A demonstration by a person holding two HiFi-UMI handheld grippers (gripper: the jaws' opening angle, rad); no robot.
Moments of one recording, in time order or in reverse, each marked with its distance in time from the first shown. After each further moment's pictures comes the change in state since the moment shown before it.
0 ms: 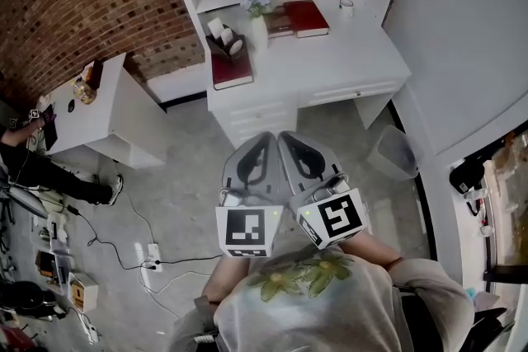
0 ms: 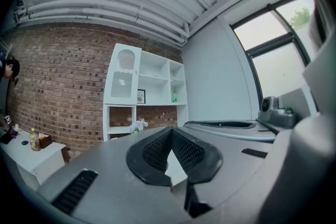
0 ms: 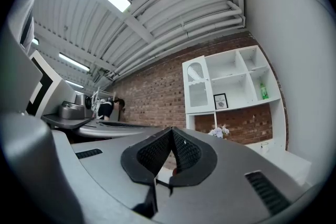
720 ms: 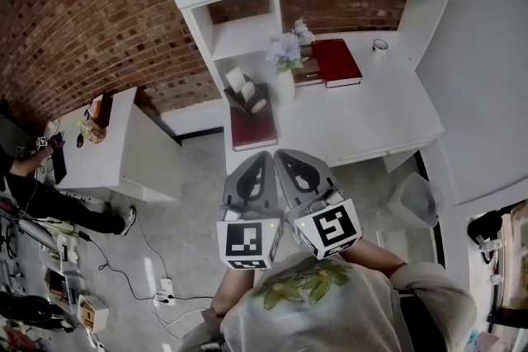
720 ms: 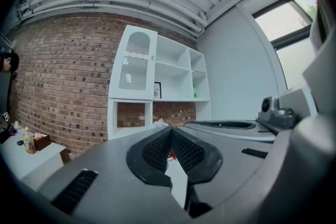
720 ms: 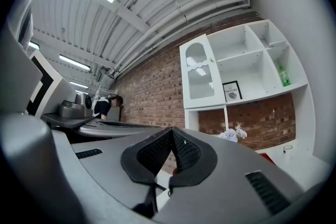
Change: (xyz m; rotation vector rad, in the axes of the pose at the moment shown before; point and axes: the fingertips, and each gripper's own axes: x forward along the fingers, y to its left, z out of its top) left arm 0.177 0.155 -0.017 -0.034 0.036 0.097; right arm 0.220 -0.082 -0.037 0.016 0.040 0.086
